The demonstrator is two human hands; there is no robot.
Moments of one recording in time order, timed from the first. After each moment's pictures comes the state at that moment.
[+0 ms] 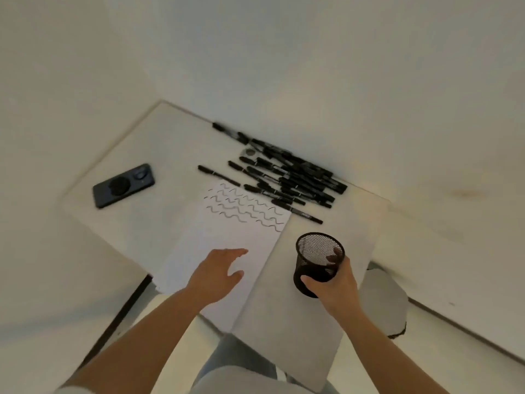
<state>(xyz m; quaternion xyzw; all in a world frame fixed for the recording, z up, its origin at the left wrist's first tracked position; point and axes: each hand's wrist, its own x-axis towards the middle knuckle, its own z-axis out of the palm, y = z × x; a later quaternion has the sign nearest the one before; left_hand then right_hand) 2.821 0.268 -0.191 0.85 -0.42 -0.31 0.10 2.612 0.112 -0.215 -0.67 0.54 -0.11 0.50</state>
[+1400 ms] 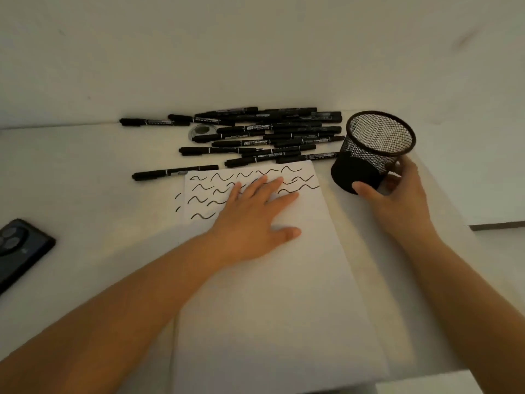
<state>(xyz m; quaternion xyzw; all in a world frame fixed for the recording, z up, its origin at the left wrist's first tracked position) 2.939 0.174 -0.294 0.57 -0.81 -0.13 0.04 2.693 0.127 -0.295 -0.57 0.65 -0.42 0.27</state>
